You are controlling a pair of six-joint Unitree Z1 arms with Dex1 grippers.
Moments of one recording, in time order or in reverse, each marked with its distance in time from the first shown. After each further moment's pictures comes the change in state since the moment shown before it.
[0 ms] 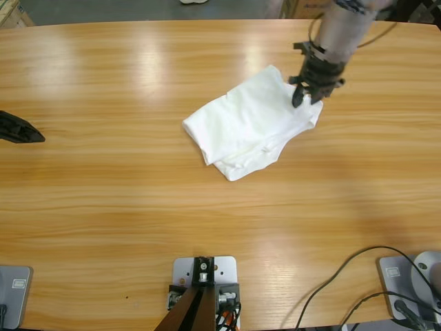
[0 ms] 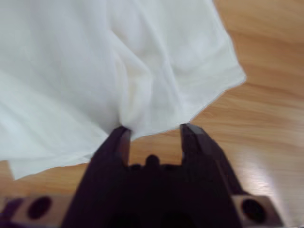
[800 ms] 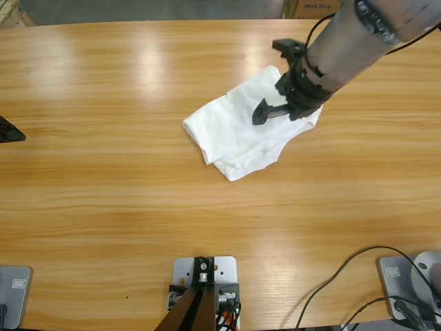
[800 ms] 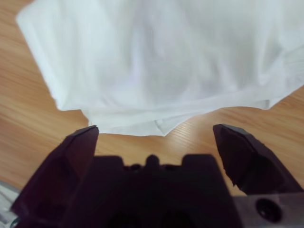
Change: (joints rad) arm 0 -0.079 -0.092 -0.064 0.059 0.000 -0.071; arm 1 0.228 -0.234 0.265 -0.280 0.066 0.098
